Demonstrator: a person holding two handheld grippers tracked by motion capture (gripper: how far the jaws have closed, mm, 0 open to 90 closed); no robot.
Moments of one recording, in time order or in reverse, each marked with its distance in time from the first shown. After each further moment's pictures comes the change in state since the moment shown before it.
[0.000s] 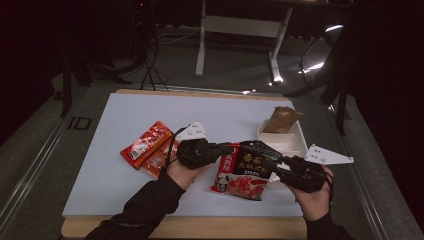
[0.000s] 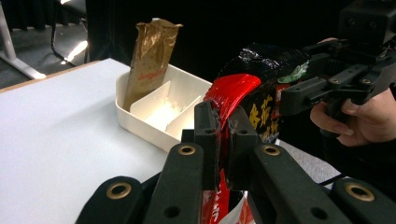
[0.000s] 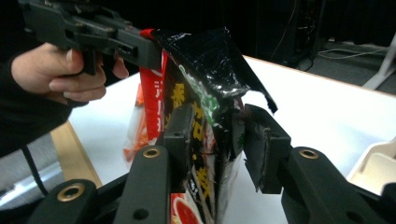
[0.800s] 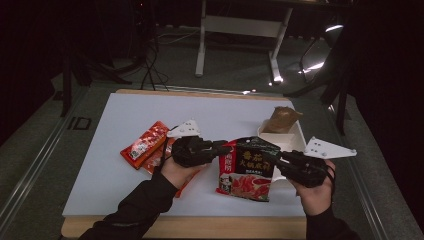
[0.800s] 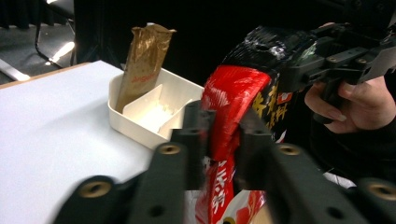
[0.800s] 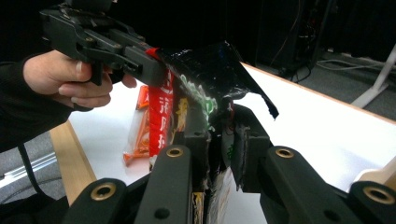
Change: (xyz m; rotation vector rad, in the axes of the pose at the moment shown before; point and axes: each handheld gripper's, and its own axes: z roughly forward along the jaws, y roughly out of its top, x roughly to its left) left arm 0.008 0.000 -0.011 -0.030 -0.051 -0.033; right arm 0.010 0.028 -0.002 0.002 0.002 -0.067
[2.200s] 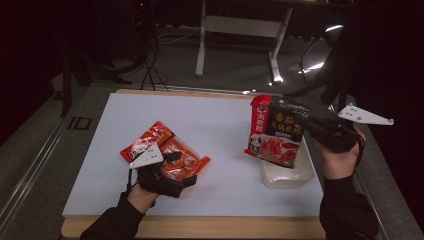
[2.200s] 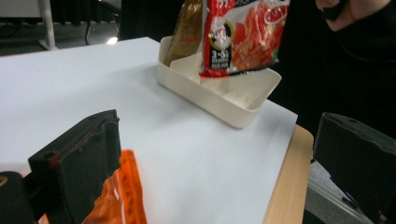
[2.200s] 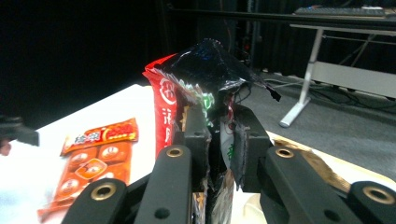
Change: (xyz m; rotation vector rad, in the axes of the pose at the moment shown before) left arm 0.006 -0.079 -0.071 -0.014 0.150 -0.031; right arm -0.080 0.040 -0.030 -0.096 -0.214 0.043
